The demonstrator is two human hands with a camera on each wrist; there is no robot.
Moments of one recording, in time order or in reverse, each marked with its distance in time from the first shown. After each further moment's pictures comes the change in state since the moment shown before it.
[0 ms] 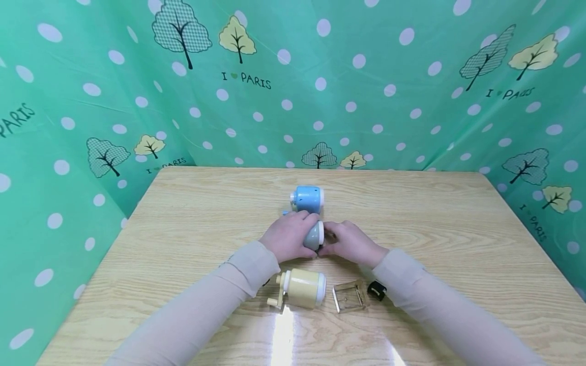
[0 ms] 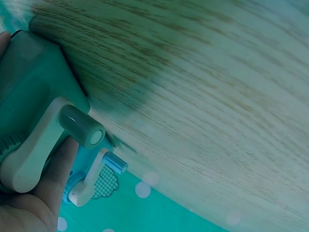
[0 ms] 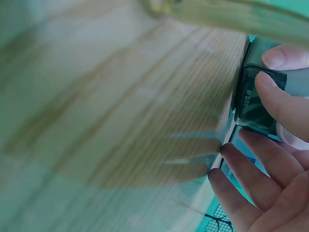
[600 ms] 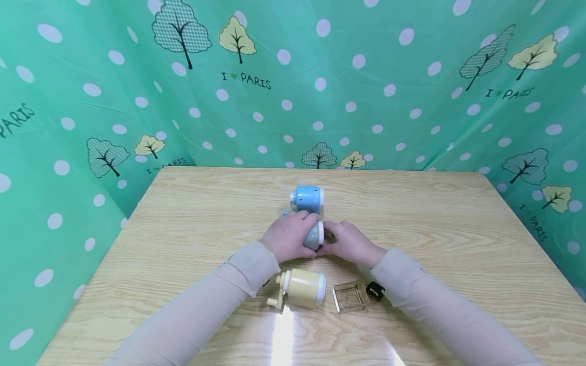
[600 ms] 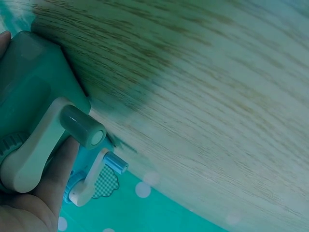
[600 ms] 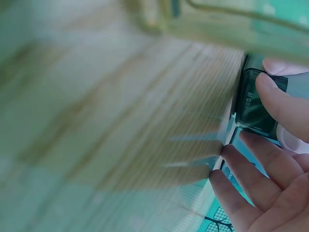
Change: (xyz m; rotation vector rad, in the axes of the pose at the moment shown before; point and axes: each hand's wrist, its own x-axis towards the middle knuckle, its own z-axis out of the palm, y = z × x) left_hand 0.000 -0.001 0.003 0.009 0.013 0.002; right_hand 0.002 -0.004 0.003 0.011 0.004 0.030
